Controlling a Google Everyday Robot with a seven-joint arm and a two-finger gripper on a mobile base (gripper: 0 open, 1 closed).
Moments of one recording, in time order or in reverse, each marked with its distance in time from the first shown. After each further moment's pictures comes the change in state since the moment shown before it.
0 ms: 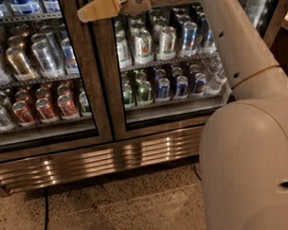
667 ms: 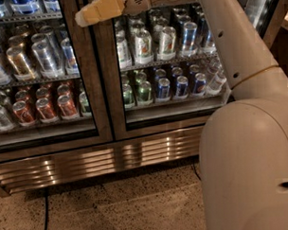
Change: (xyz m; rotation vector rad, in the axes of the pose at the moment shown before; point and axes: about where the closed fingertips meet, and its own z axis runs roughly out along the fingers) arm 0.000 0.000 0.000 0.000 0.000 0.000
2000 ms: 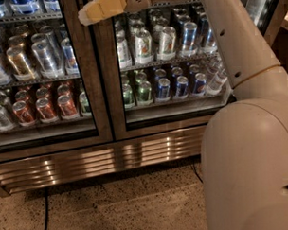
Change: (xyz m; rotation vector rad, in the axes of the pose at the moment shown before) arm -0.006 0.004 -0.002 0.005 -0.005 -0.026
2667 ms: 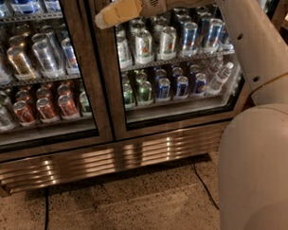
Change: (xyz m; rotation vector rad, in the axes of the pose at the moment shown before) arm 0.023 -0.010 -0.034 0.080 0.014 0.065
